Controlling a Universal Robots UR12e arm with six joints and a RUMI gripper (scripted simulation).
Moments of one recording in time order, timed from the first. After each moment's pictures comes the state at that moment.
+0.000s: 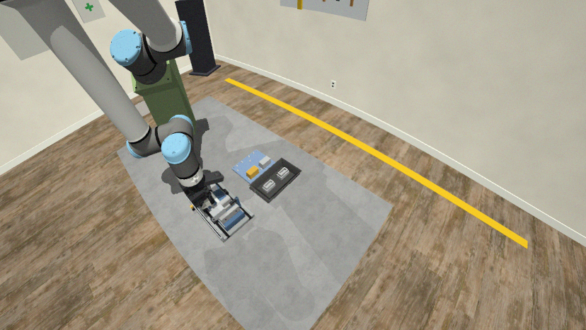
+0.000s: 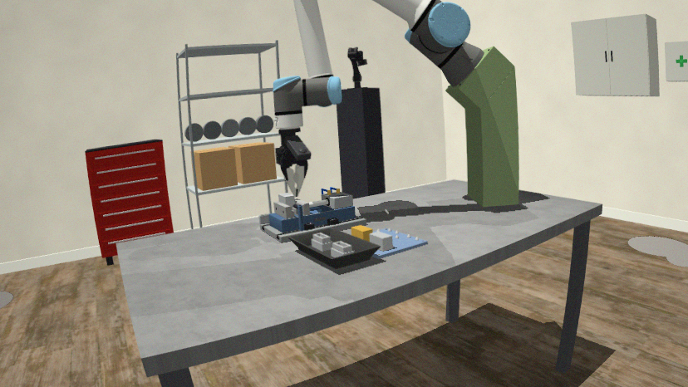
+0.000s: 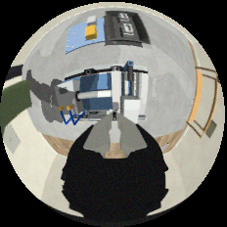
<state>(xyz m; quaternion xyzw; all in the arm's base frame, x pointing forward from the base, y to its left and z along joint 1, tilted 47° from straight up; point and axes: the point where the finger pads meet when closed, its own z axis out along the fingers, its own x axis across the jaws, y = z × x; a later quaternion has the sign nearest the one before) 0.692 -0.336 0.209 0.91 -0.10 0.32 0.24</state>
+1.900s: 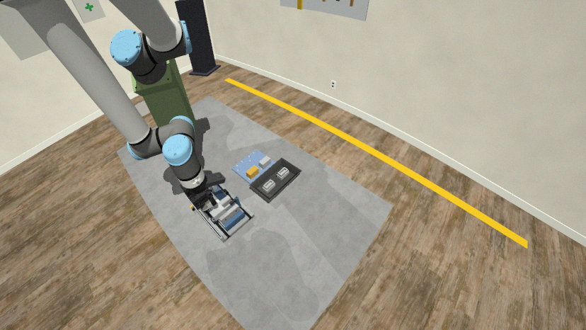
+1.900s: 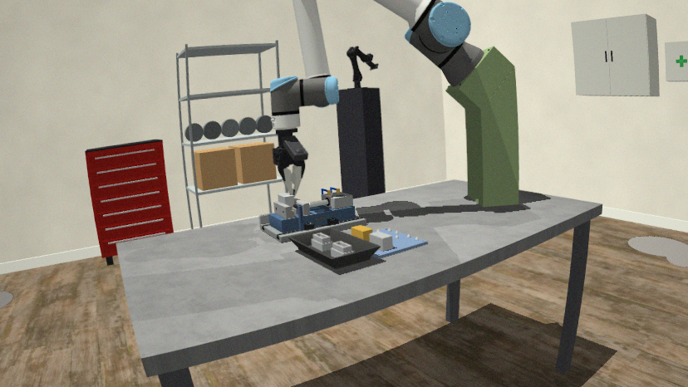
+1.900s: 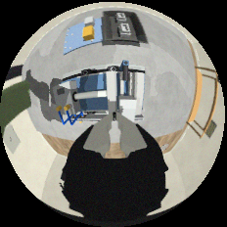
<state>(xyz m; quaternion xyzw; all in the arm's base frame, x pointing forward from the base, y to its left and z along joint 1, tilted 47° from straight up) 0.700 -0.337 0.215 0.91 -0.10 0.32 0.24</state>
